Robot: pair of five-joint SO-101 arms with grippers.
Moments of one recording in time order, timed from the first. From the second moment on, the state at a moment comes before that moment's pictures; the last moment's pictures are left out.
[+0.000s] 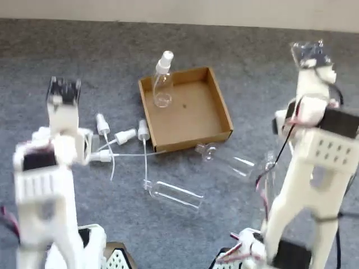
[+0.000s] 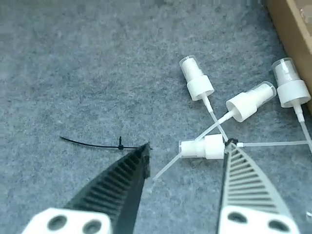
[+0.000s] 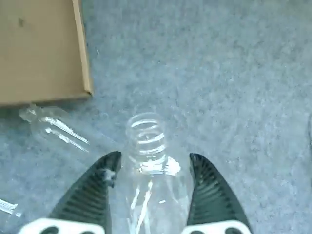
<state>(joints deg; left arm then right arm) -17.9 -45.1 43.0 65.7 -10.8 12.0 -26.5 2.2 89.1 26.2</state>
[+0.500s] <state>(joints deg) -17.5 13.4 -3.1 74.4 2.2 -6.9 -51.1 35.7 69.4 12.4</state>
